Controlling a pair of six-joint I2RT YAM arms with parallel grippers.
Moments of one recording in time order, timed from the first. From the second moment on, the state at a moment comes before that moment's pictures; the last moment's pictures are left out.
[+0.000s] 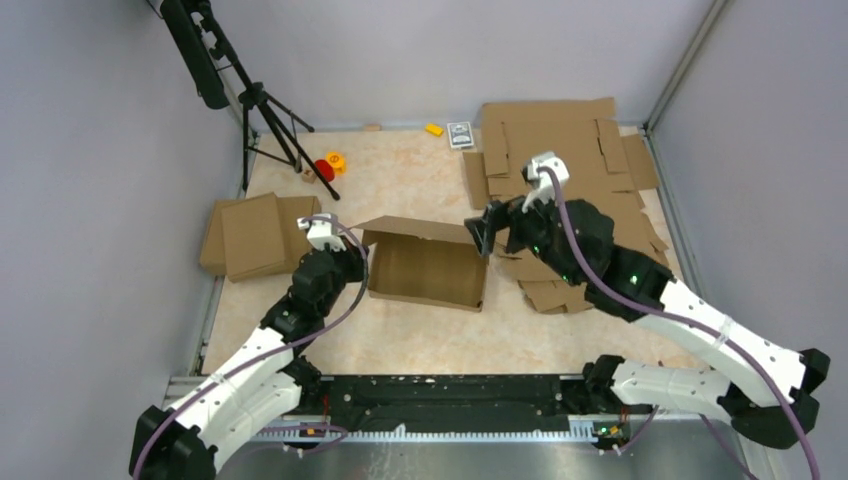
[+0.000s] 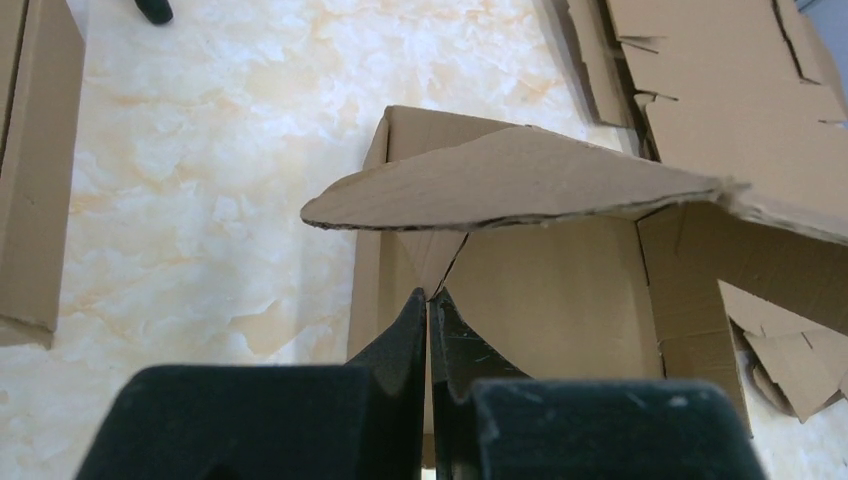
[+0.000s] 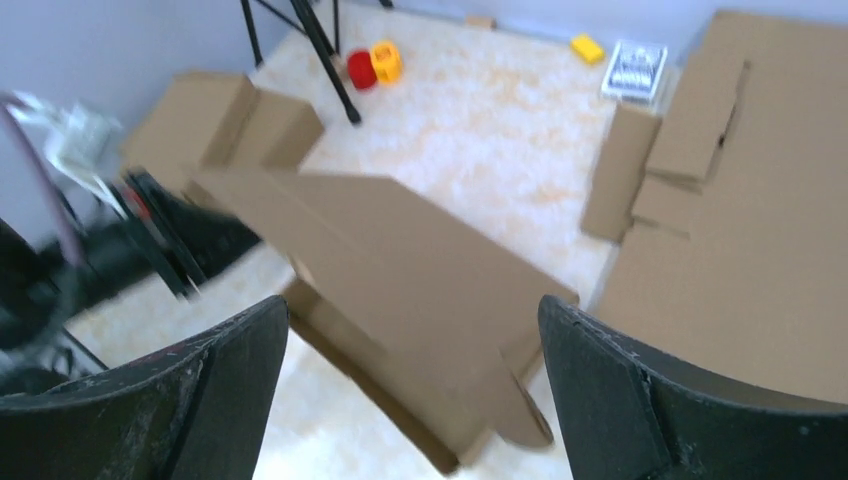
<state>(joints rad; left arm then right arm) -0.50 0.75 0.39 0.09 -0.22 -0.48 0.97 0.88 1.02 -0.34 0.37 0.27</state>
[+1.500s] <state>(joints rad) -0.50 0.93 0.88 -0.62 0.05 -0.79 0.84 1.45 0.88 -0.22 -0.08 0.34</state>
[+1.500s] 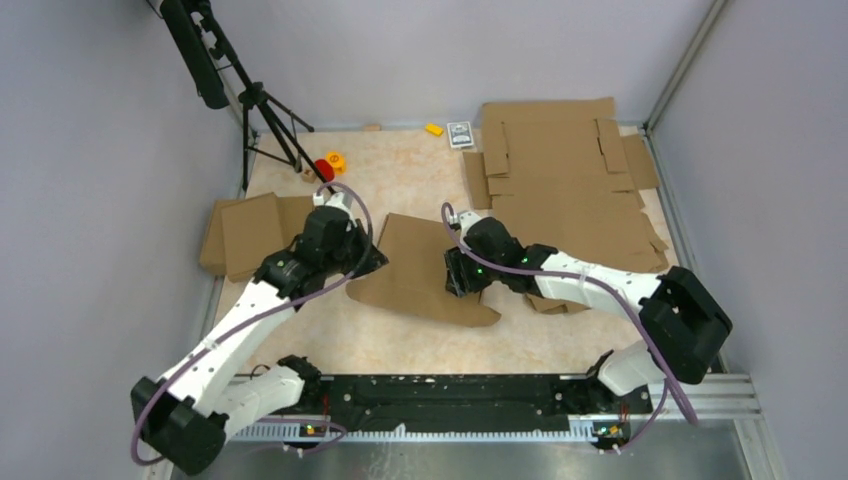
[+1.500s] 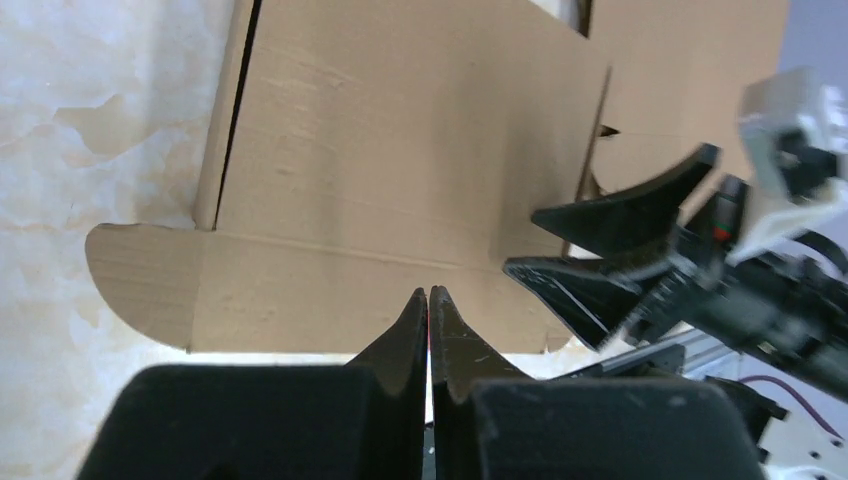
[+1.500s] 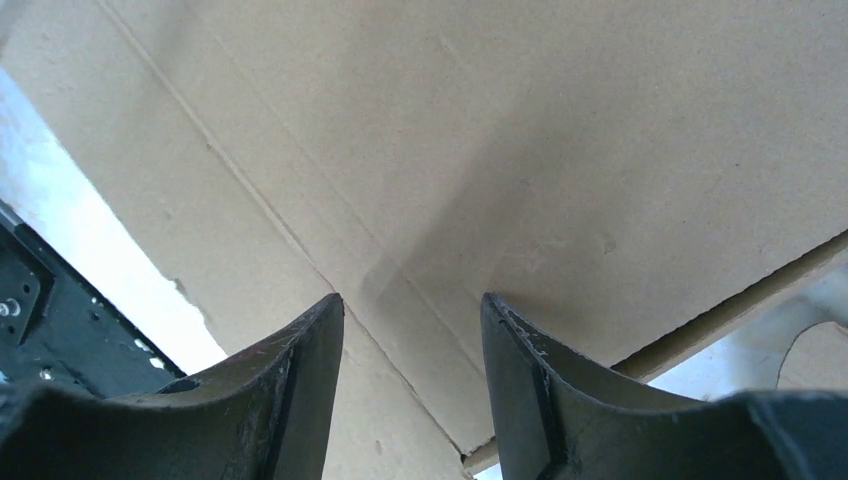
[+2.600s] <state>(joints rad) -0.41 1.31 0.80 -0.41 0.10 -0.64 0.69 1.38 0.86 -0.35 -0.06 0.33</state>
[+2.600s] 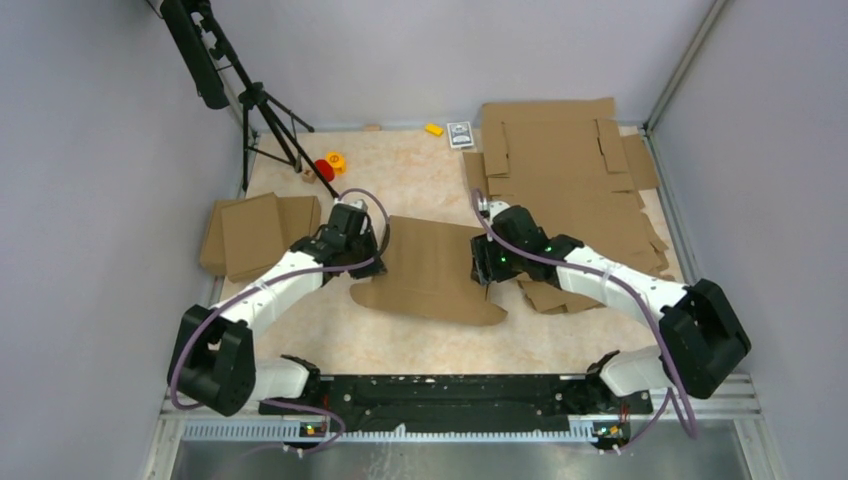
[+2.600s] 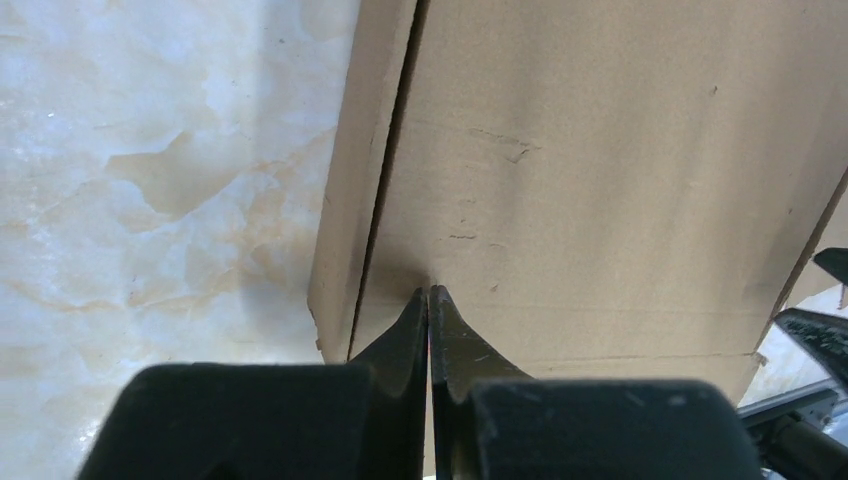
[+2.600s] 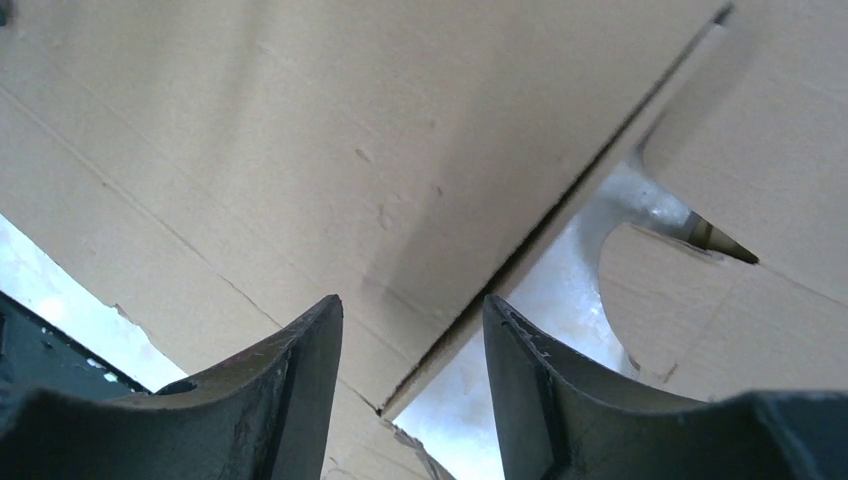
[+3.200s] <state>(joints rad) -0.16 1.26 0.73 -0.36 0.33 -0.60 0.59 1.25 0.71 -0.27 -0.14 0.46</state>
